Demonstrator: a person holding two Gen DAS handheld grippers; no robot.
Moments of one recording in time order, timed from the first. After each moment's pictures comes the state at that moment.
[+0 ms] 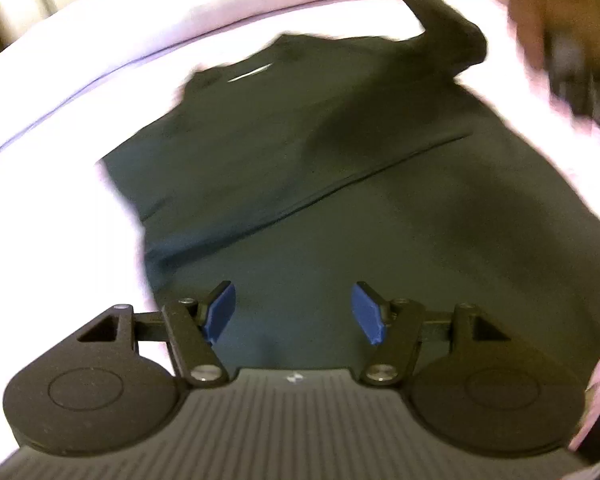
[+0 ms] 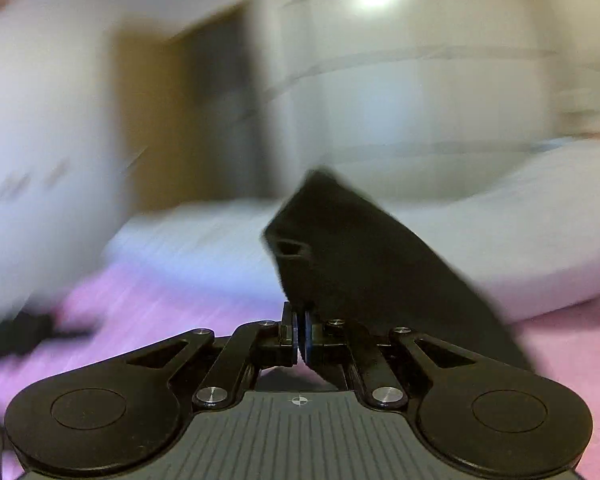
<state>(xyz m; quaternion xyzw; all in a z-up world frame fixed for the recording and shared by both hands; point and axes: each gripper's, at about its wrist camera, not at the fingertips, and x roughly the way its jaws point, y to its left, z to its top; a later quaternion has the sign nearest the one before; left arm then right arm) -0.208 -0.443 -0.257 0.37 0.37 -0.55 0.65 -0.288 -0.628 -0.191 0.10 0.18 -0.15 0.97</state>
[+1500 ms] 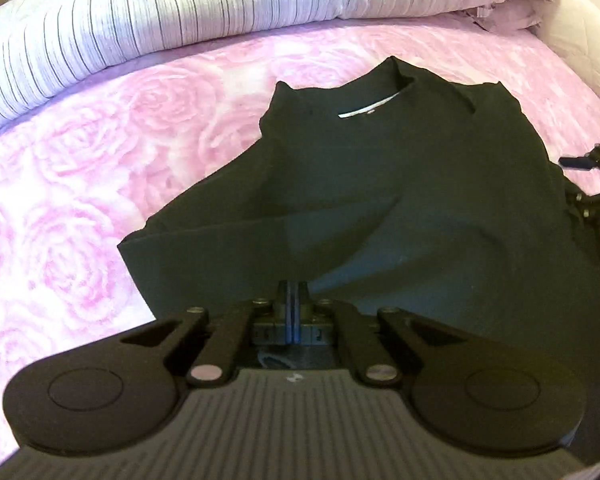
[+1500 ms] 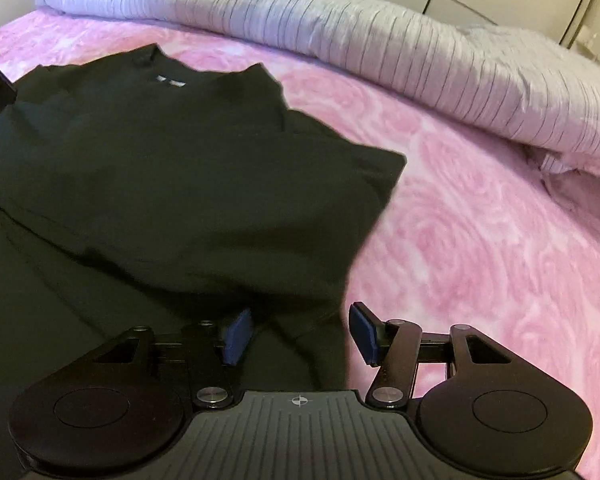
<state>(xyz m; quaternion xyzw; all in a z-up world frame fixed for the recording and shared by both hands) -0.059 -0.578 -0.317 0.33 0.41 -0.58 0.62 -0.339 -0.735 -0.352 0.01 0.45 -0.28 0.85</state>
